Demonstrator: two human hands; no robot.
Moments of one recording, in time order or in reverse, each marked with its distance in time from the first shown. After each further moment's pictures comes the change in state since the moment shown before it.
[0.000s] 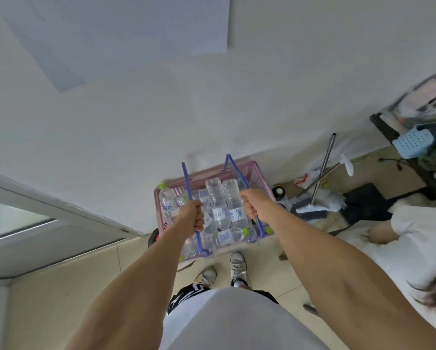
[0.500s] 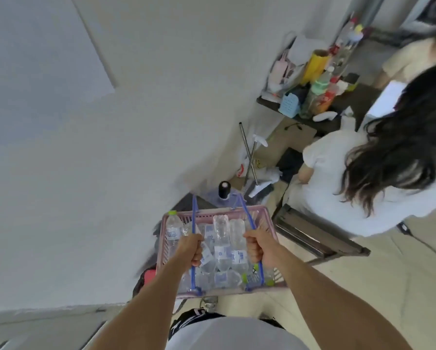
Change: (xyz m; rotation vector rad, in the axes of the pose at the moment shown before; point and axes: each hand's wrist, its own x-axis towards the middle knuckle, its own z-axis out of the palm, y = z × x) left_hand -0.055 -0.056 0.035 0.603 -0.273 0.006; right_hand -0.120 0.191 -0.020 0.733 0.099 0.034
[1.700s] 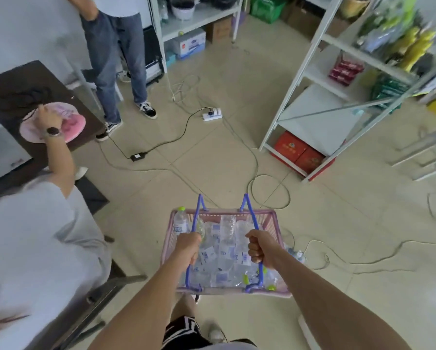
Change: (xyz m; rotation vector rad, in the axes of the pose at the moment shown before) left_hand -0.100 -0.260 0.739 1.471 -0.713 0.015; right_hand -0.248 0.330 -0.558 1.352 0.784 -0.090
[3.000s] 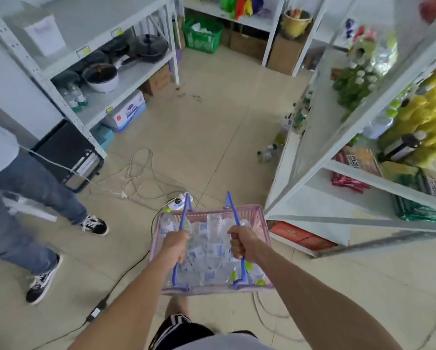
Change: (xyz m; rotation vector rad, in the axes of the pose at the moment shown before) left_hand 0.368 0.771 0.060 0.314 -0.012 0.095; right_hand 0.323 -0.730 0.016 0.218 0.022 -0.044
